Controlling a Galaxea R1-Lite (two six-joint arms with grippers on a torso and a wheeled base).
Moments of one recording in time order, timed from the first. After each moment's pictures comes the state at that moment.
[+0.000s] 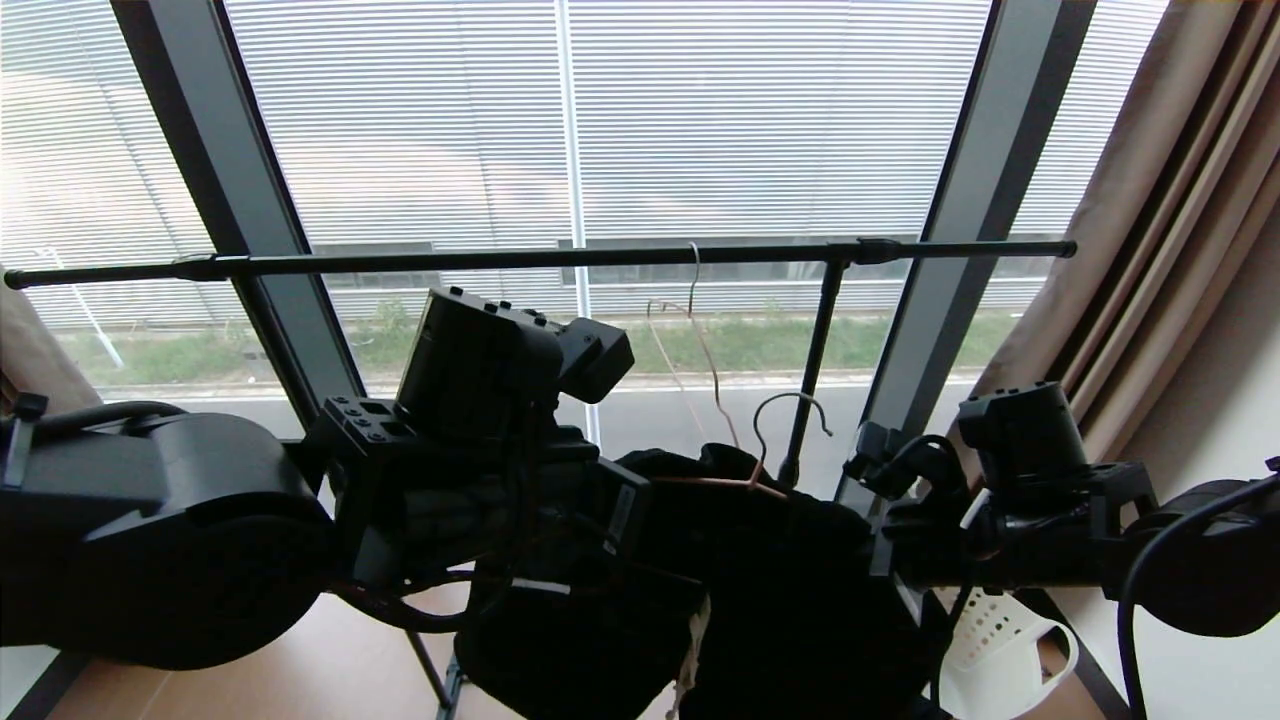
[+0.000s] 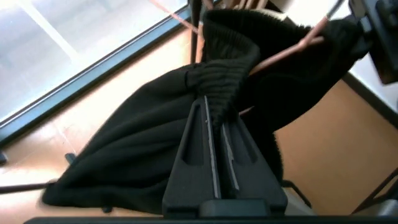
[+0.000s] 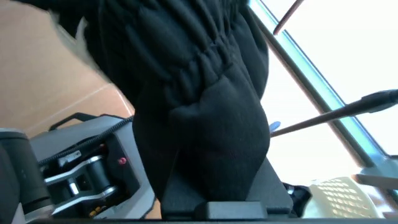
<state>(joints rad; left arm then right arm) -0.75 1.73 -1.02 -0.17 0.04 -0.04 0.37 1.81 -0.72 -0.33 0.50 -0.40</state>
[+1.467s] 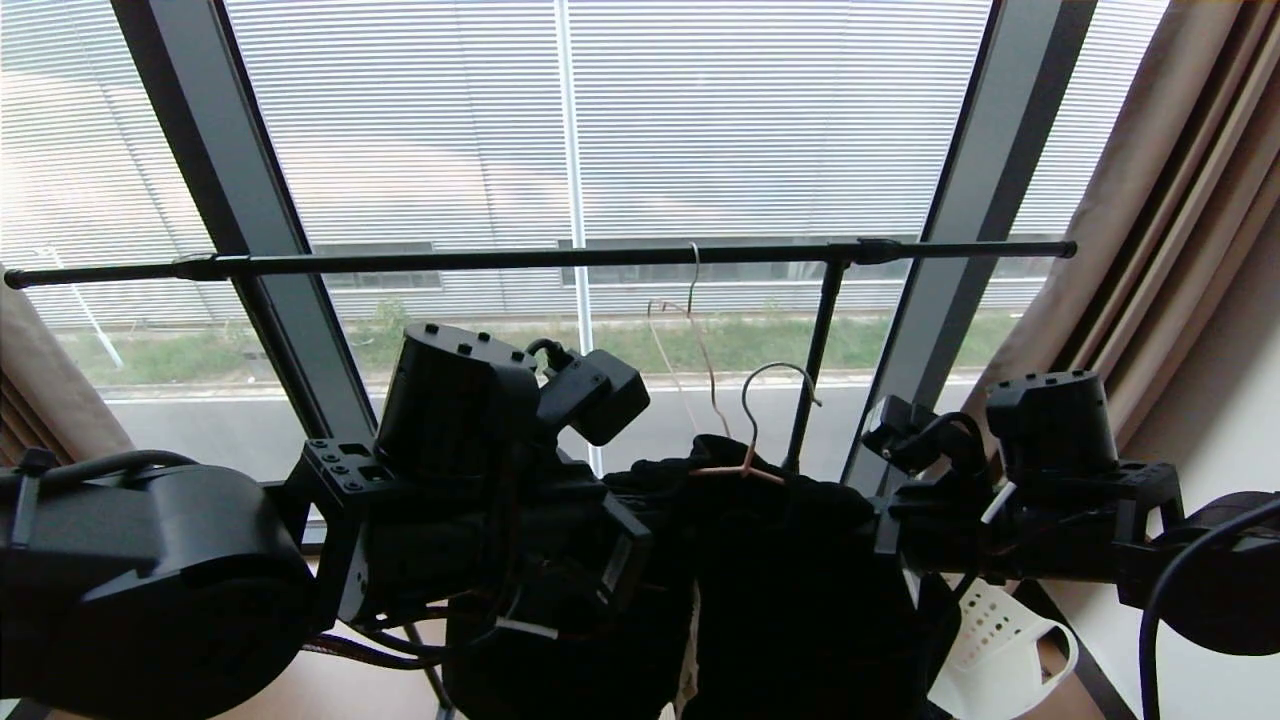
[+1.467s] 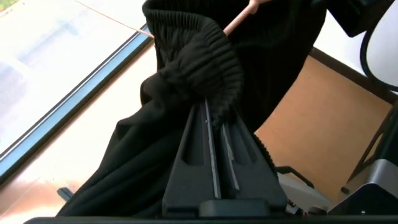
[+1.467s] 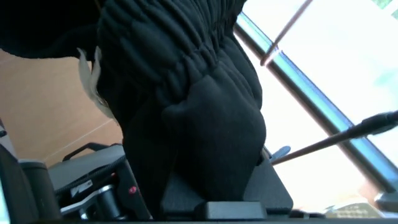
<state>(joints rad) -0.75 1.72 -0.91 -0.31 -0.14 0.07 0.38 1.77 -0.68 -0.48 0.55 -0.28</state>
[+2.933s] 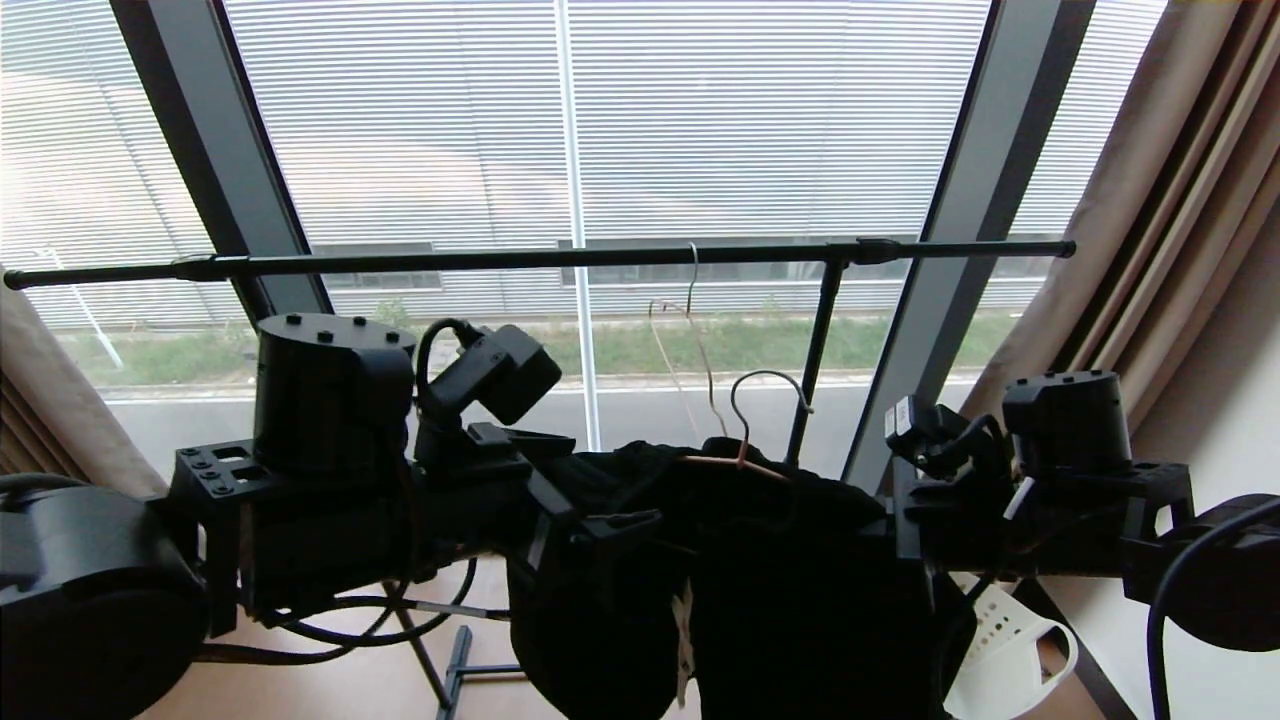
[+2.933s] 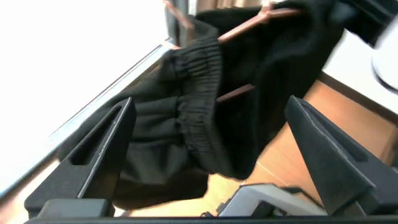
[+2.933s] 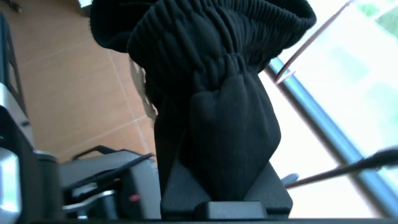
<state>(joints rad) -0.60 1.62 -0.77 -0.45 -0.26 0.13 0.32 1.78 -0.67 -0.53 0.73 -0.36</state>
